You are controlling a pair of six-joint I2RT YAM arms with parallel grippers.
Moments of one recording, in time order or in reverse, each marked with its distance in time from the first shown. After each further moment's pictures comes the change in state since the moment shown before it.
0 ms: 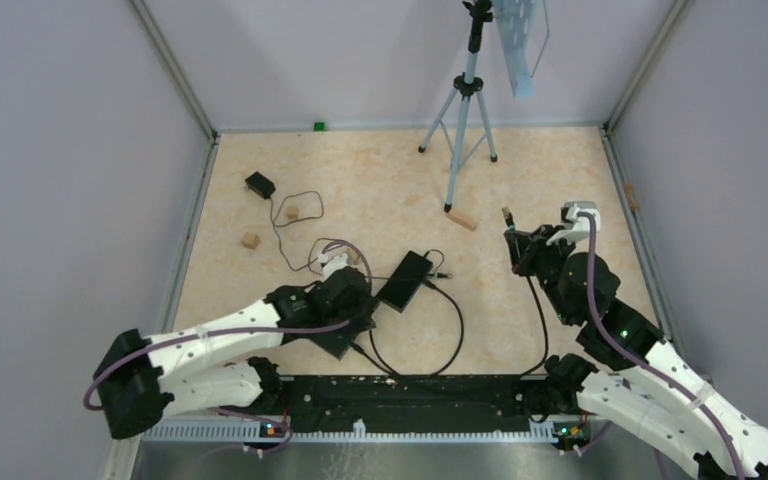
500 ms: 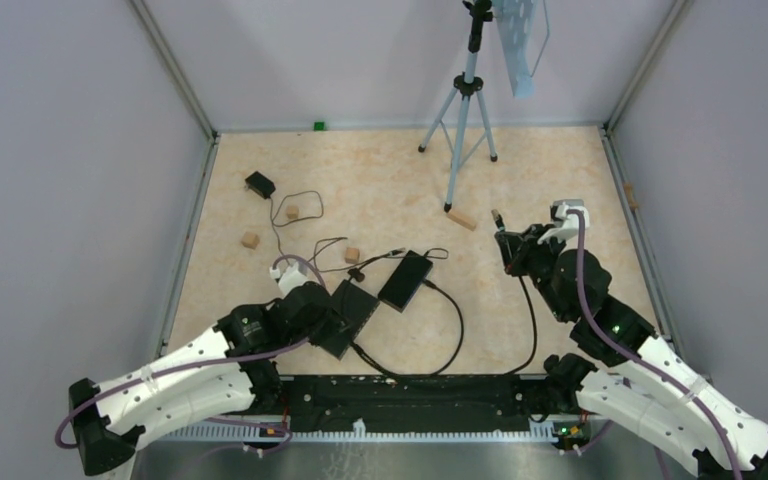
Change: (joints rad) left arm -0.001 -0.426 -0.095 -0.206 -0.144 -0.277; right arm 0.000 0.043 -0.013 0.037 -0.064 0.010
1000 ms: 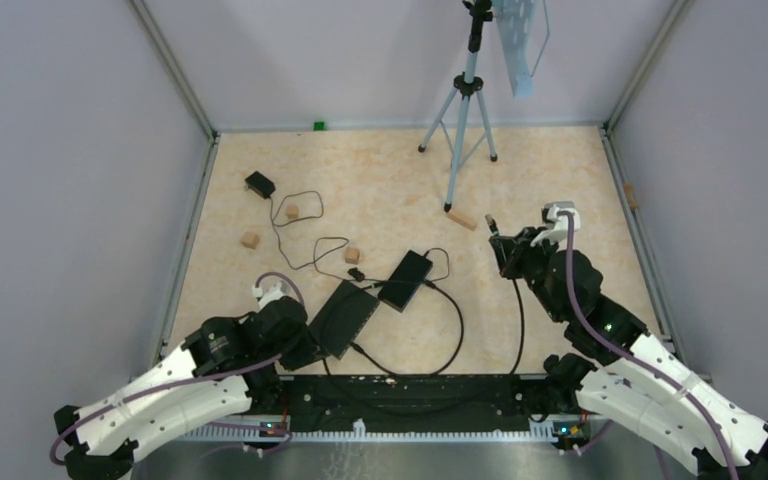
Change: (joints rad) left arm 0.000 -0.152 0.023 -0.335 0.161 0.000; right arm 0.000 0.006 -0.039 0.025 -0.025 0.009
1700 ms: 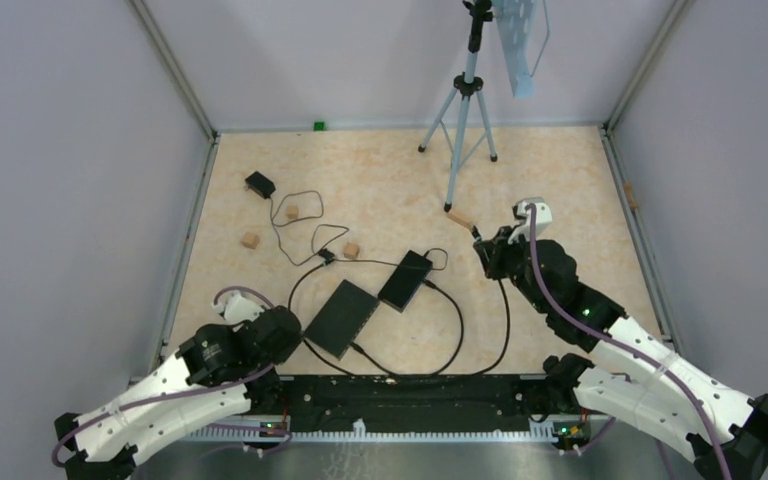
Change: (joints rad) left arm -0.001 -0.080 -0.007 -0.154 -0.360 -0.340; right arm 0.000 0.142 0.000 0.025 -0.081 -0.034
